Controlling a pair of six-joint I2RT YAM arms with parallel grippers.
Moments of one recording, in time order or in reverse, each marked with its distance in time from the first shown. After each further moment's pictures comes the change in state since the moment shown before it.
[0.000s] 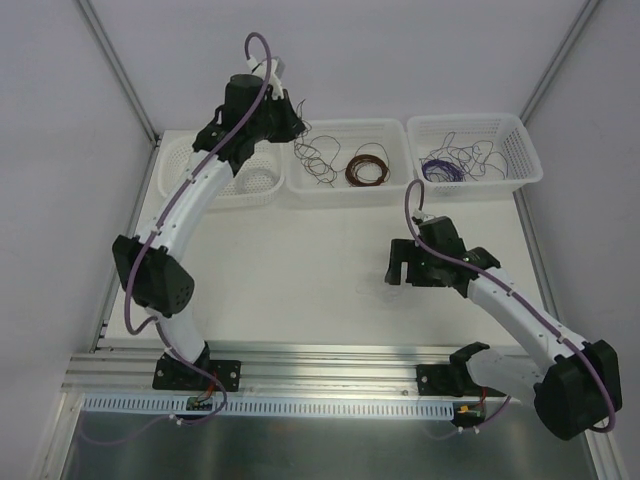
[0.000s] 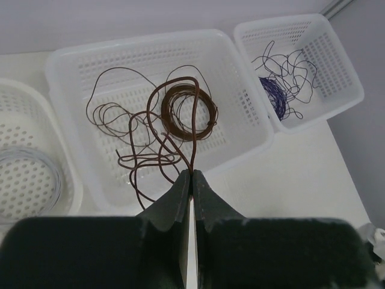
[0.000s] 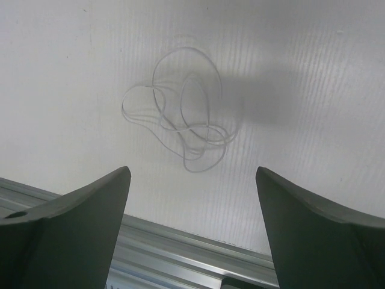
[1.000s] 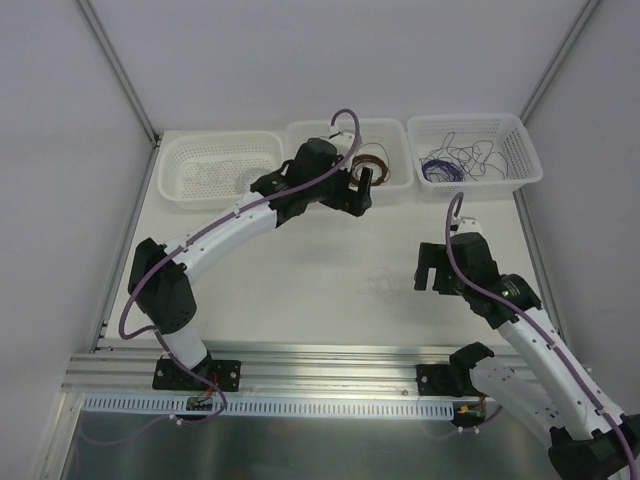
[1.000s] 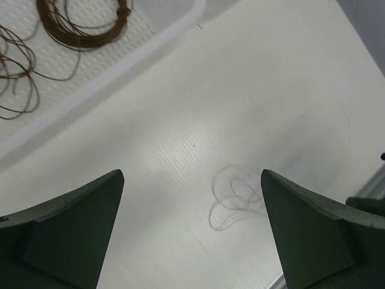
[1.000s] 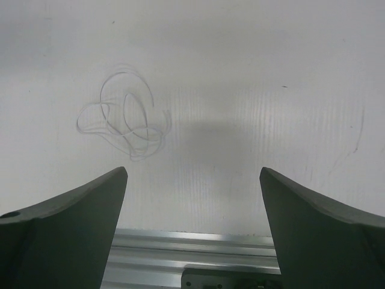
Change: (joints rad) left arm -0.340 0.006 -0.241 0.071 -0.106 0.115; right arm 0.002 -0.336 0.014 -0.196 0.273 -0.032
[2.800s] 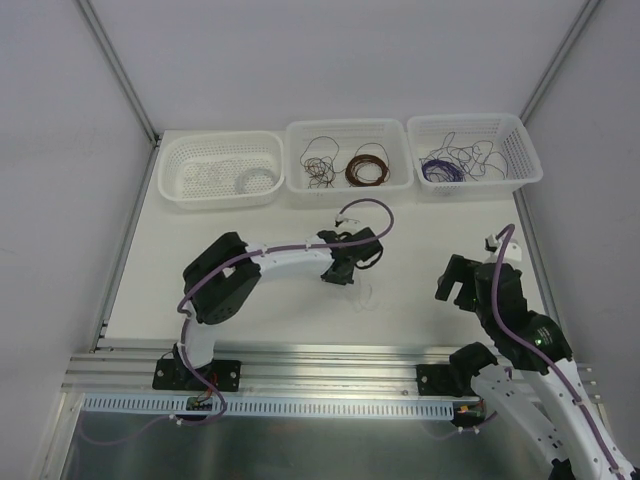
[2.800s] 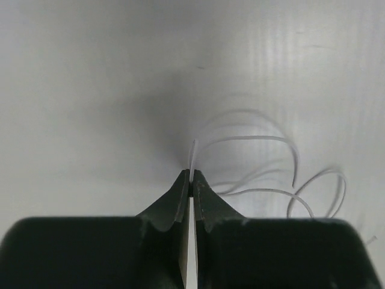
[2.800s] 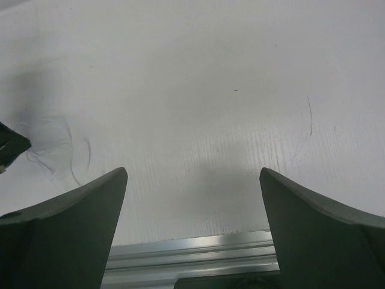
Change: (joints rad) left arm -0.307 0.290 -0.161 -0.267 -0.428 -0.518; right arm 0.000 -0.338 -0.043 -0.125 0.196 0.092
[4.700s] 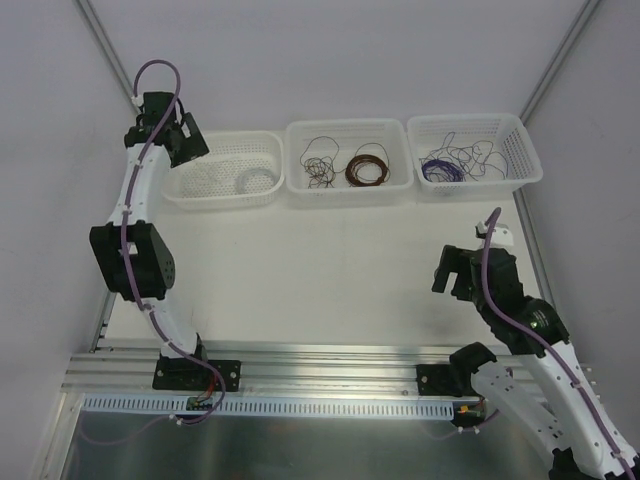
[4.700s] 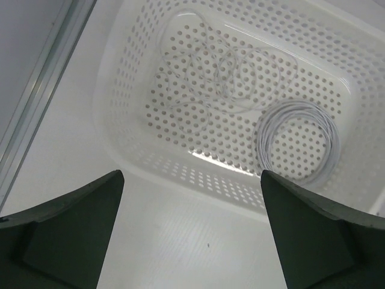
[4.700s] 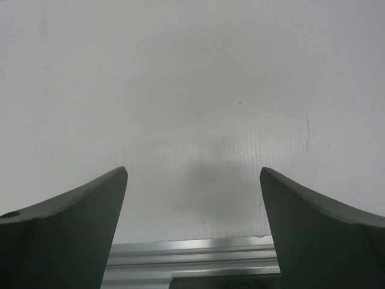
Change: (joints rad) left arm 1.121 -0.130 0.414 -0.103 0.171 0.436; right arm 0.000 0.134 0.056 0.037 -0.033 -0.074
